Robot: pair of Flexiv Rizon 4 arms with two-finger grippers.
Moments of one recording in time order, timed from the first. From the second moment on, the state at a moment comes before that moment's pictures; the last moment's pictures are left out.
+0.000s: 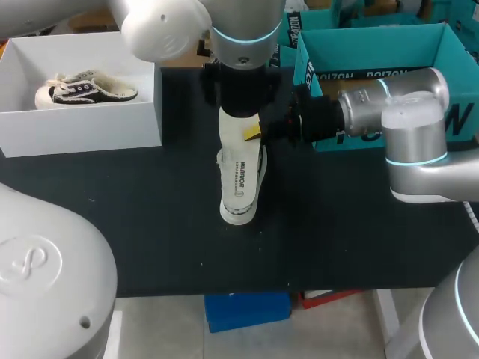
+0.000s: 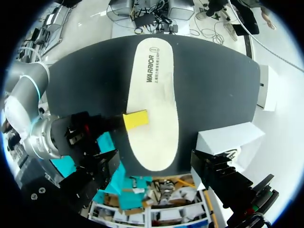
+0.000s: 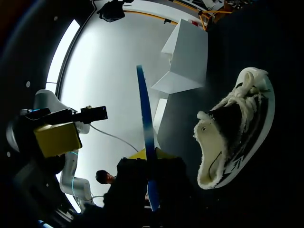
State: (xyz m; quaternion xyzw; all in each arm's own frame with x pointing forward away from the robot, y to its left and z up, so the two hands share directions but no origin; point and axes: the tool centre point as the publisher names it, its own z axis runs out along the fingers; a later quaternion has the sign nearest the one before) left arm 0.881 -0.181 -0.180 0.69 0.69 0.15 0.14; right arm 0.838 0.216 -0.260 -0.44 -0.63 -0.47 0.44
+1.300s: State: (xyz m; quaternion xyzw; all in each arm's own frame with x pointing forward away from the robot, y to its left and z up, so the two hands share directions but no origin) left arm 0.795 -0.163 -0.195 0.67 0.72 0.14 0.13; right arm 0.838 0.216 -0.260 -0.44 -0.63 -0.47 0.44
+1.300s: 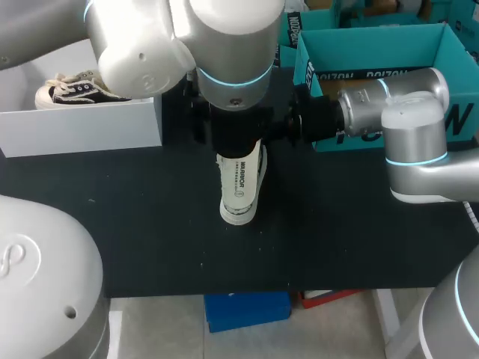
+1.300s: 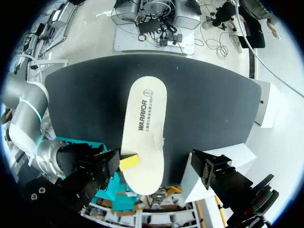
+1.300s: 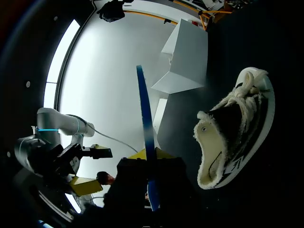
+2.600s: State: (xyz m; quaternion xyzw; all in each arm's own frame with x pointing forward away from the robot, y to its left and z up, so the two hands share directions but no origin) left arm 0.771 -0.159 -0.212 0.70 0.69 0.09 0.17; right arm 0.838 0.216 -0.260 -0.44 -0.63 -0.47 0.44
